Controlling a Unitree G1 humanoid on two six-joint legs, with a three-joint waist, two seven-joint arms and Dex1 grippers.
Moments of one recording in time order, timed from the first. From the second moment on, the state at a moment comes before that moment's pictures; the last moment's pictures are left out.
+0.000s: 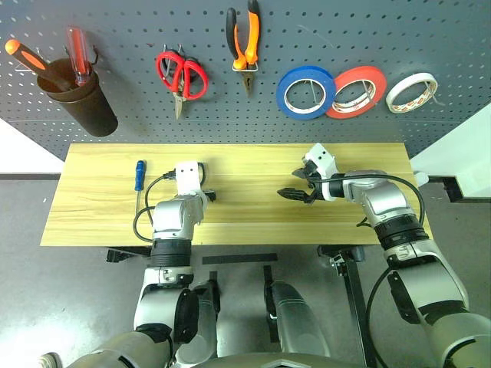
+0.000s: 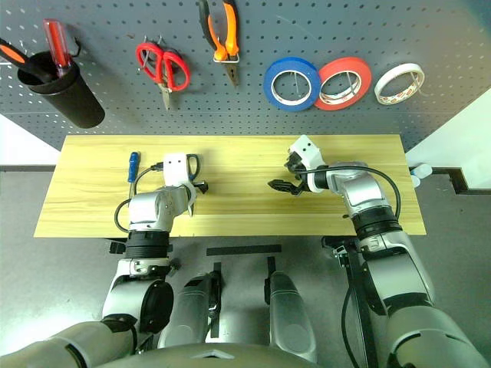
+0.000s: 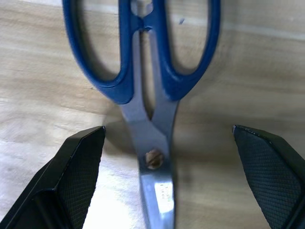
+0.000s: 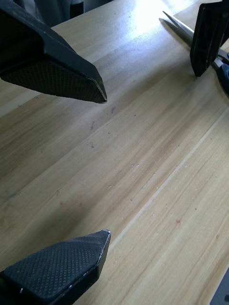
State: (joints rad) left arm -0.65 -0.05 0.23 0.23 -0.08 1.04 0.26; right arm -0.75 -0.49 0.18 0.55 0.15 0.45 0.94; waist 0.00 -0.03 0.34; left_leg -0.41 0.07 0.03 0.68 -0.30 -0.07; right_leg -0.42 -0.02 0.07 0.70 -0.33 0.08
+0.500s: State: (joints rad) left arm -0.62 -0.03 0.27 0.17 -0.06 1.07 0.33; right arm -0.75 -0.50 0.17 0.54 0.14 0.45 0.93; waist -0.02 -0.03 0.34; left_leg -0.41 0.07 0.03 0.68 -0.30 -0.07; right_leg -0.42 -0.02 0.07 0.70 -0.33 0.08
